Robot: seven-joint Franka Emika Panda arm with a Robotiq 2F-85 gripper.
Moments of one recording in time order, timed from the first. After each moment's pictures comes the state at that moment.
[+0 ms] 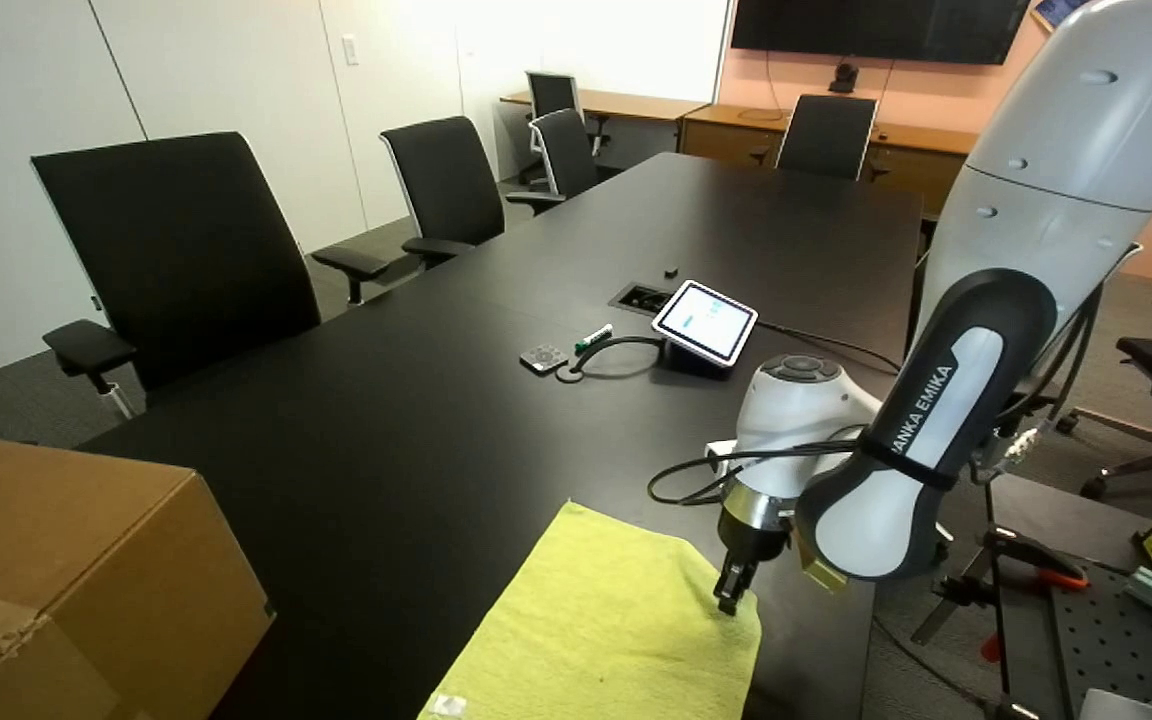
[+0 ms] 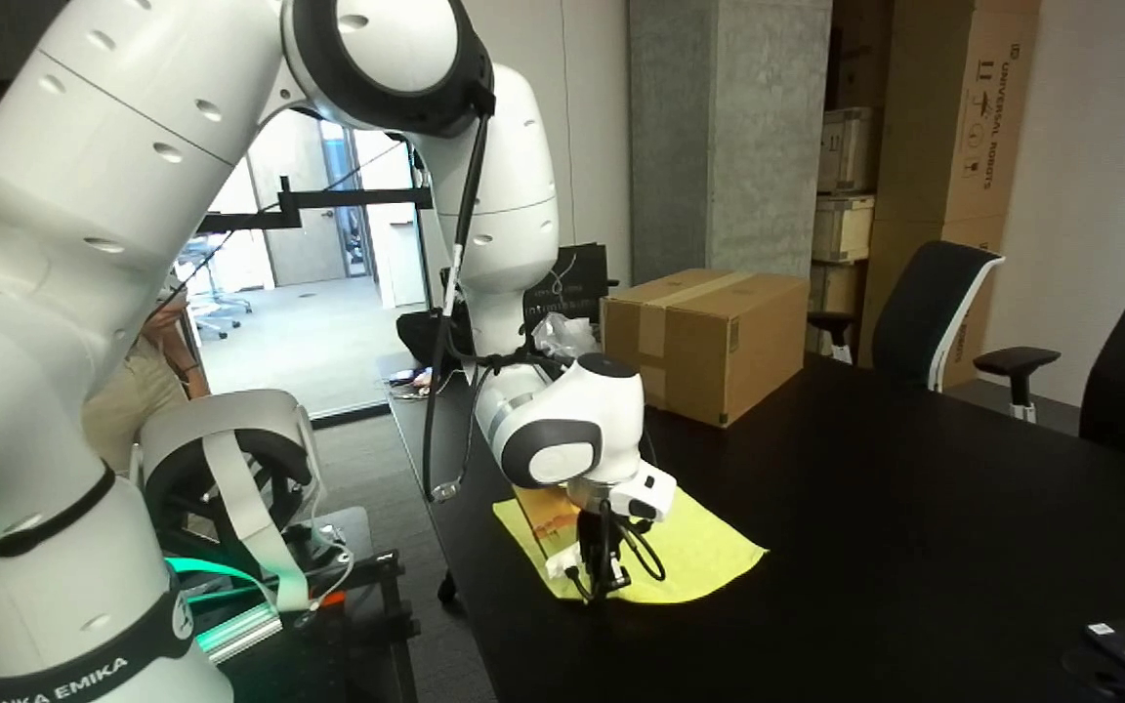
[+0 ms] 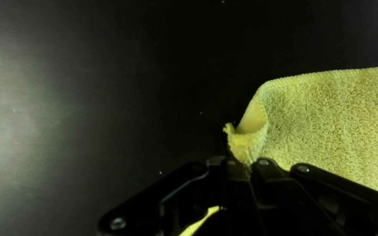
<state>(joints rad) 0.02 0.69 0.13 -2.33 0.12 3.02 0.00</state>
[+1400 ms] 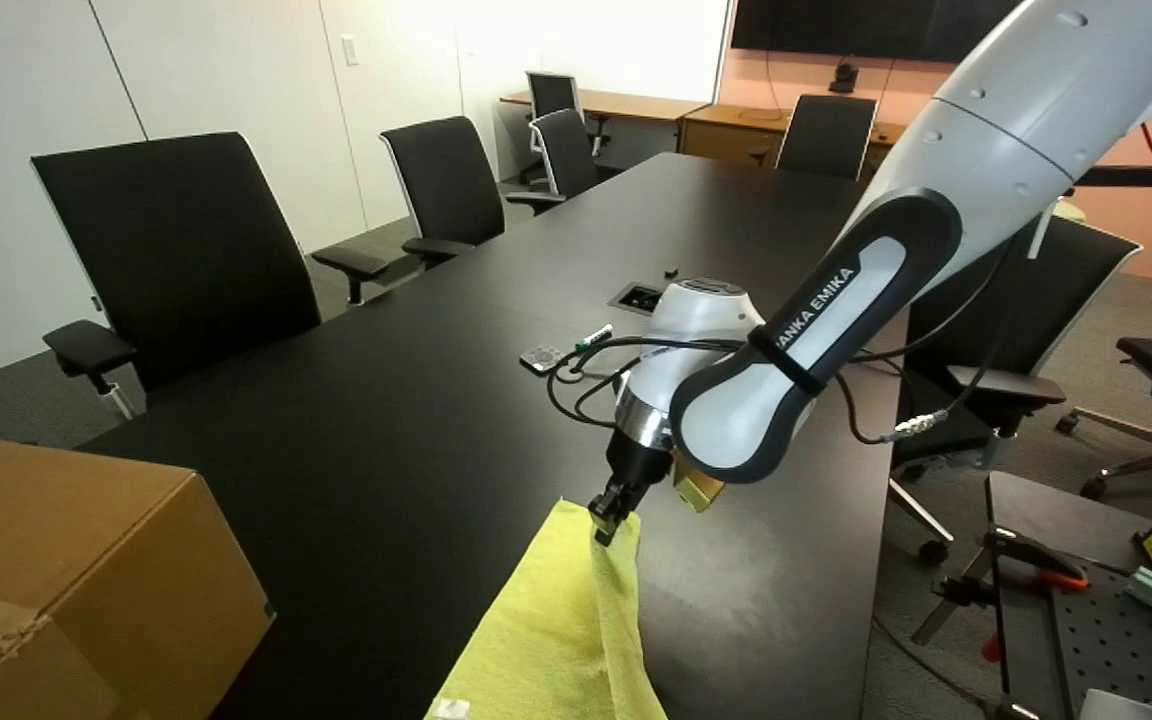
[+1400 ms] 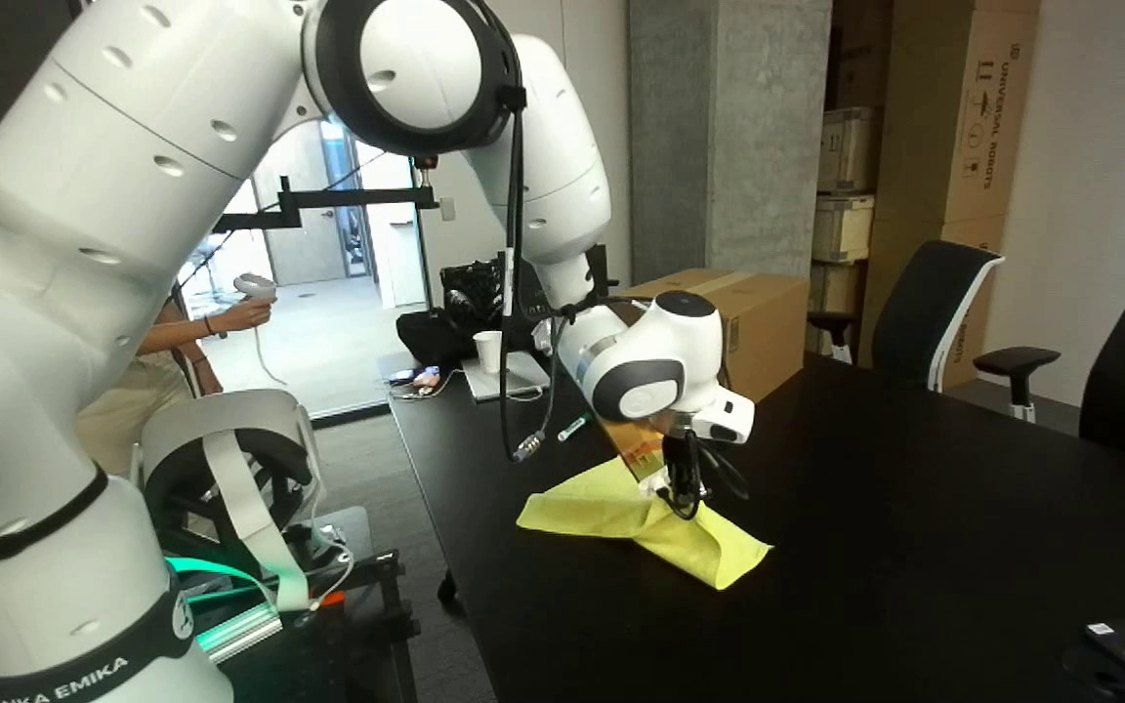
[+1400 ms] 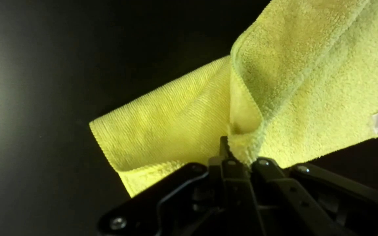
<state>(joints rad) -0.08 0.74 0.25 -1.98 0.16 2.89 0.00</state>
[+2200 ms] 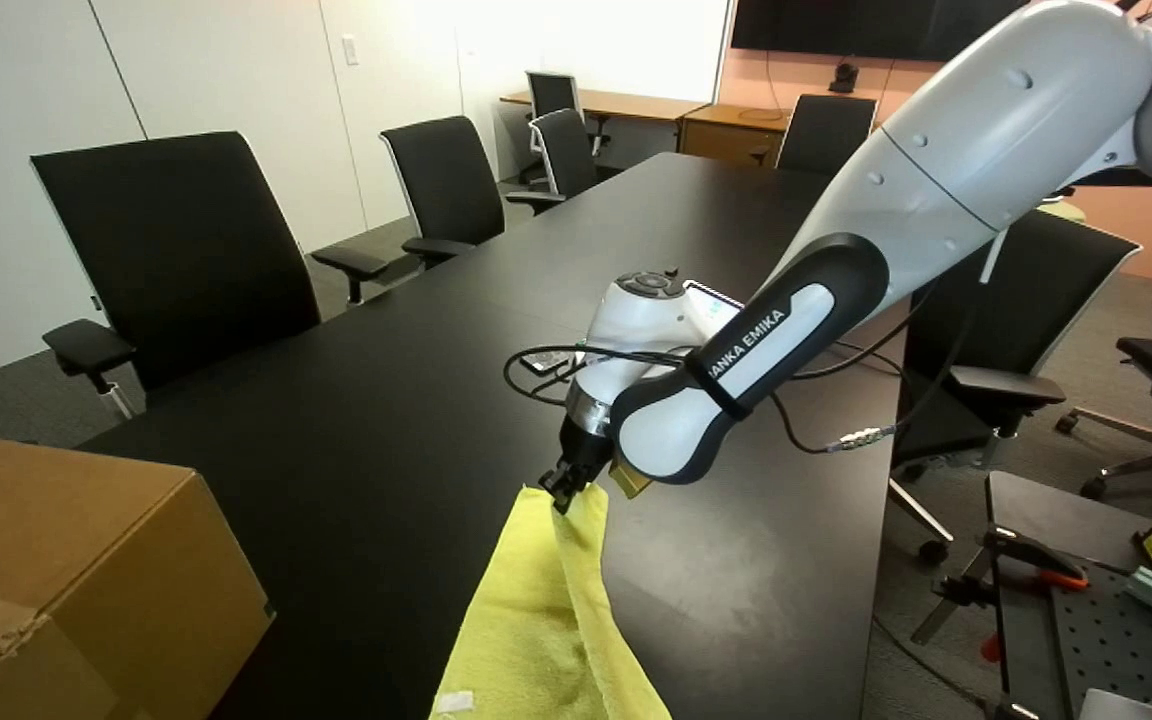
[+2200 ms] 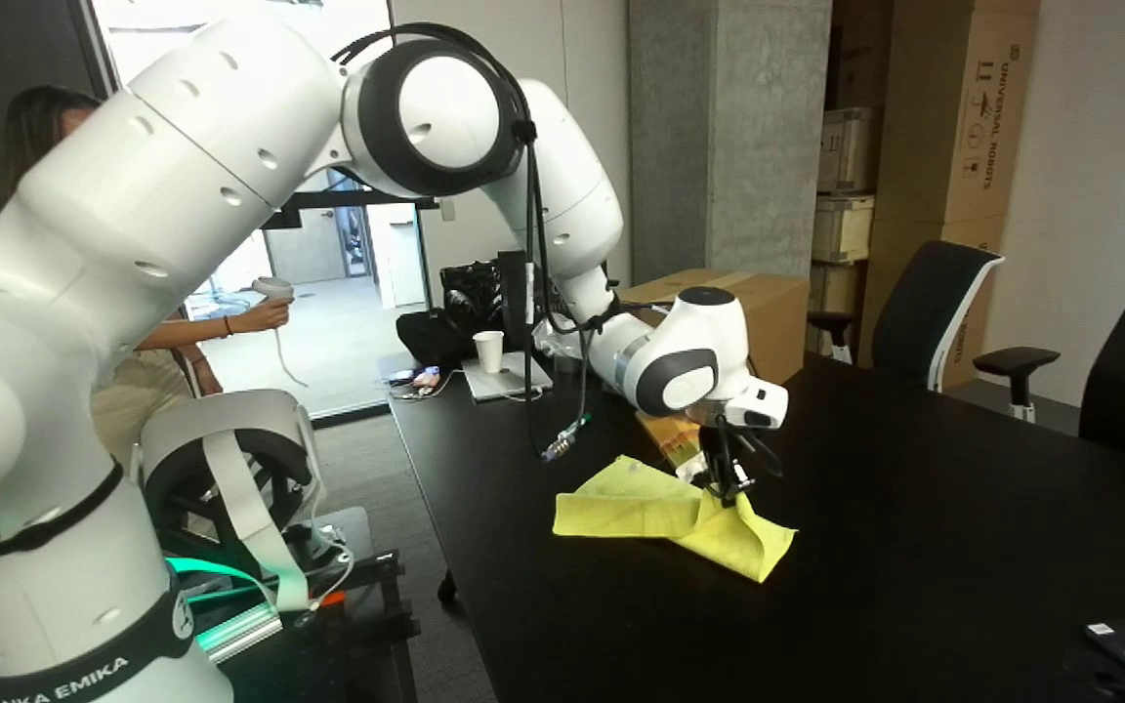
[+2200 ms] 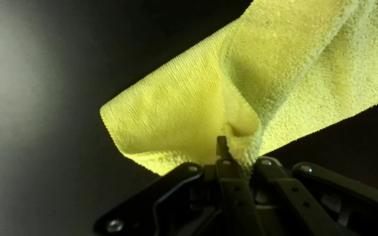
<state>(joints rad) 0.14 0.87 0.02 -1.72 0.13 2.83 0.16</state>
